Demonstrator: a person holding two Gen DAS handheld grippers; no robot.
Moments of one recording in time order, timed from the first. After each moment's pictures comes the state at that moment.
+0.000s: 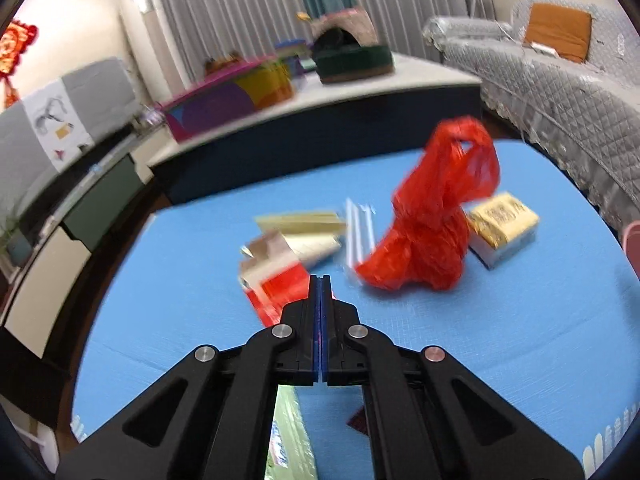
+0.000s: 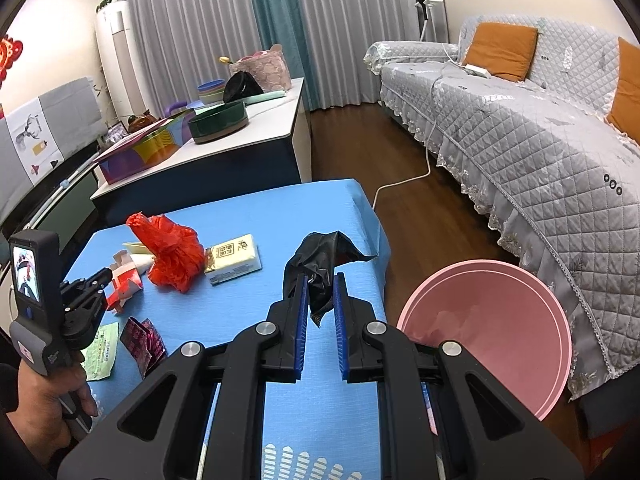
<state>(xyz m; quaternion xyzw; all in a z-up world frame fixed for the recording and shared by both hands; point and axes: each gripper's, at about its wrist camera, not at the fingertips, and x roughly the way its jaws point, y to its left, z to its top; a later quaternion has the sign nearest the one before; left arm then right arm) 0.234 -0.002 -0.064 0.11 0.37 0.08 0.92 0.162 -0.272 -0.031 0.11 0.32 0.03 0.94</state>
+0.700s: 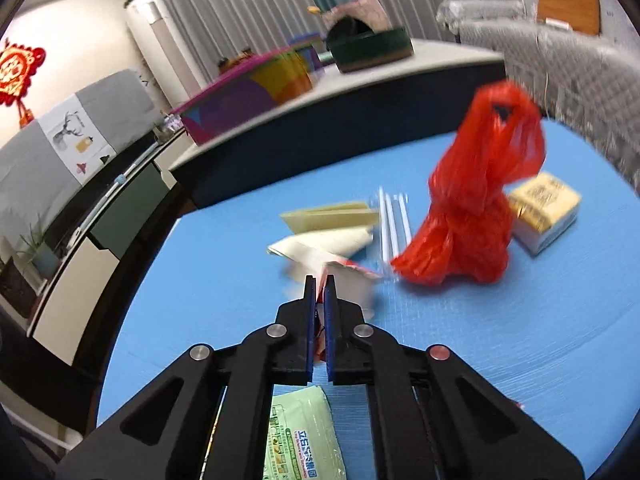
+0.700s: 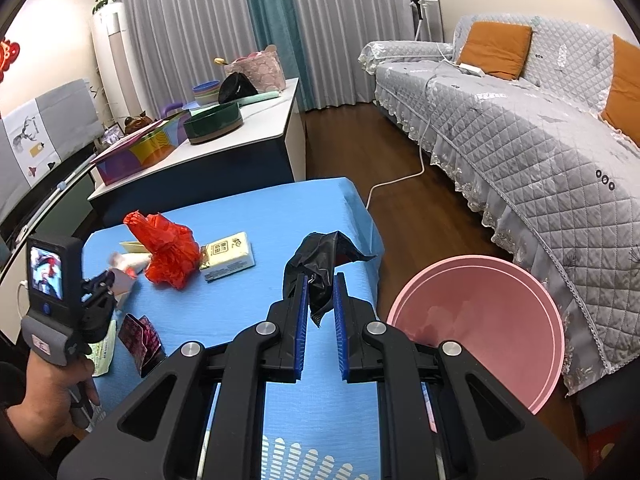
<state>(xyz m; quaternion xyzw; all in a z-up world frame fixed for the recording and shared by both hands) 0.237 0.008 -0.064 0.15 0.35 0.13 0.92 0.154 -0.278 -0.030 0.11 0.32 0.03 0.94</state>
